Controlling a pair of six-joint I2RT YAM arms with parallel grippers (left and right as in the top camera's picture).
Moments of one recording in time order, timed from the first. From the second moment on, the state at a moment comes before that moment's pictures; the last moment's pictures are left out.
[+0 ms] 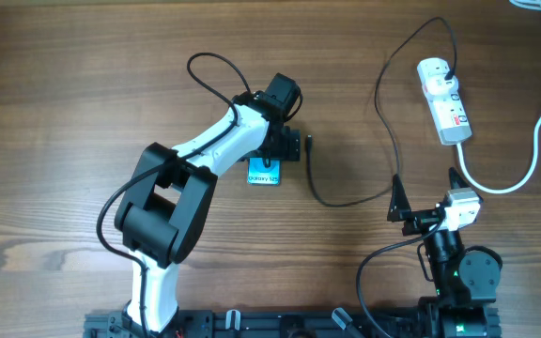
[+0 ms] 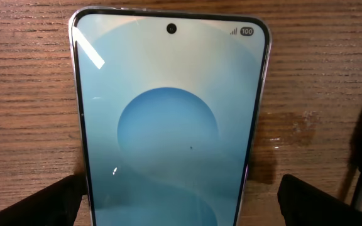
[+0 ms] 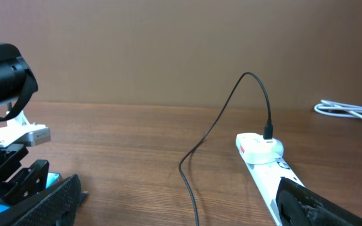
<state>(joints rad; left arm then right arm) -0.55 2.09 1.45 -0.77 -0.03 -0.52 0.00 0.02 0.01 0.00 -0.12 0.01</state>
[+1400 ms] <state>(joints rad) -0.57 2.10 1.45 -0.78 -0.09 -0.55 0.00 0.02 0.01 0.00 -0.12 0.01</state>
